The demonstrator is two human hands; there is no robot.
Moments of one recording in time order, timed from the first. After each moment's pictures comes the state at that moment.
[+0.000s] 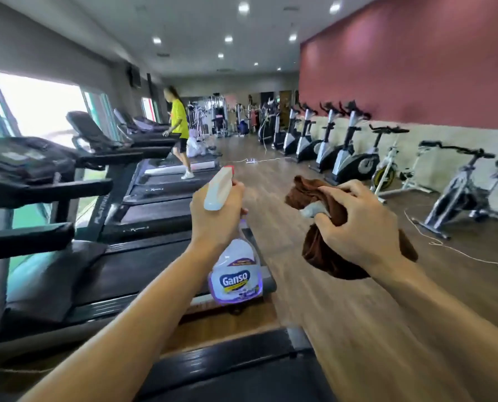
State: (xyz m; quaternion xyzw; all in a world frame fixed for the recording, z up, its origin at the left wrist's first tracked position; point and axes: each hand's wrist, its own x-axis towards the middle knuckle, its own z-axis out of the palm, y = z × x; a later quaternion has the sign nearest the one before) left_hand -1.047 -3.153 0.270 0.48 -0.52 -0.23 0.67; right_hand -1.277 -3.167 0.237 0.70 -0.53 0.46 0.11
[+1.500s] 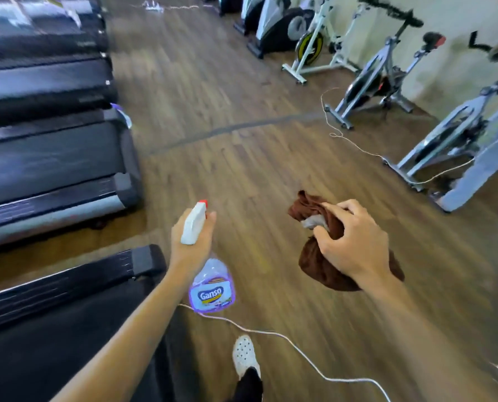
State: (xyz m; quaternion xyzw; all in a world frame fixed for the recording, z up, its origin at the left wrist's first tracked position) left_hand -1.635 -3.411 -0.036 0.61 -0.45 -0.42 0.50; right_hand -1.911 -3.362 0.004 0.62 -0.75 0.24 -0.04
